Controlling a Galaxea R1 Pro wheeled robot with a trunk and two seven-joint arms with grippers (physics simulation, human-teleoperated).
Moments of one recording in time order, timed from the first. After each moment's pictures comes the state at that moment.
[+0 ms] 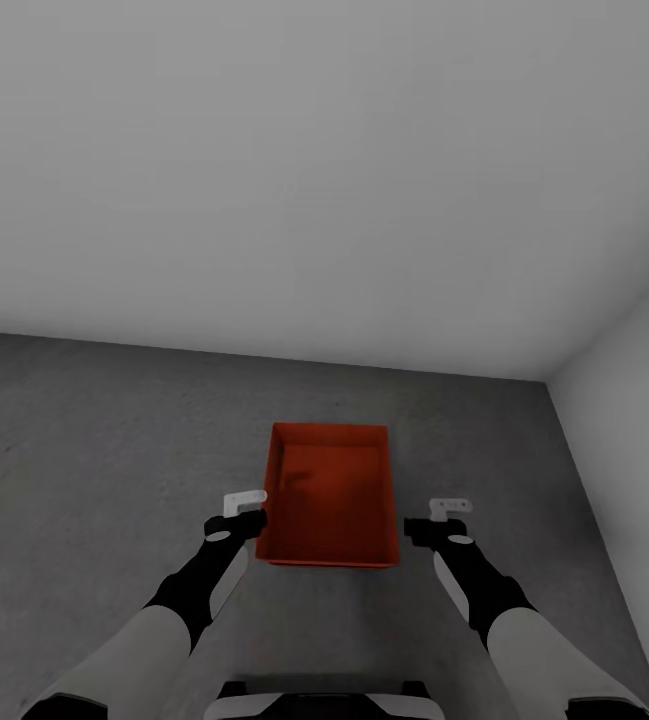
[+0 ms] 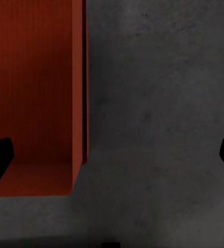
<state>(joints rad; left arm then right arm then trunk) -0.71 -0.12 -0.13 -0.51 0.19 0.13 0.30 -0.70 0.03 0.01 -0.49 0.01 0.17 -0.12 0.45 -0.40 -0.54</state>
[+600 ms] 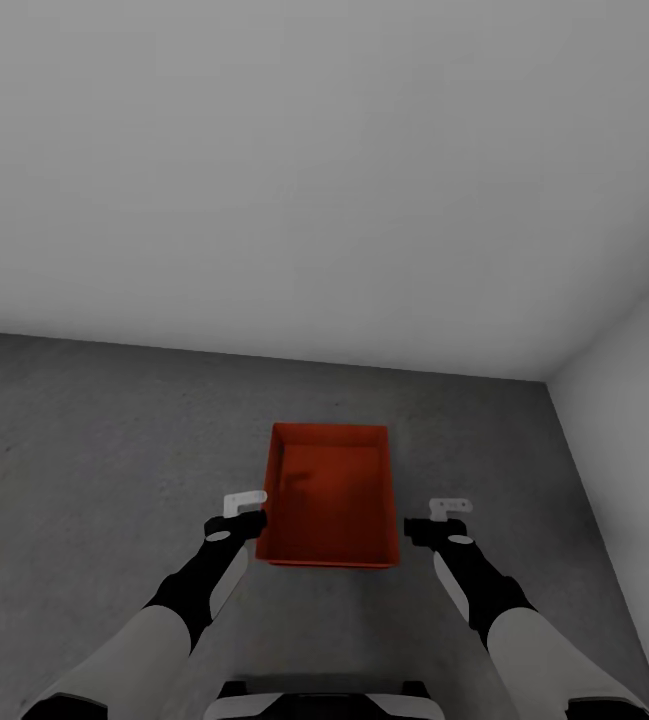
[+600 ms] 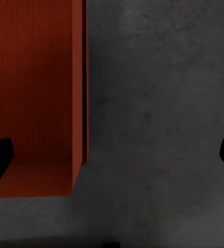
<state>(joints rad) -0.71 -0.12 -0.13 -0.51 0.19 0.14 0.30 -0.70 0.03 0.01 -0.49 0.01 0.17 -0.12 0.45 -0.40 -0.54</state>
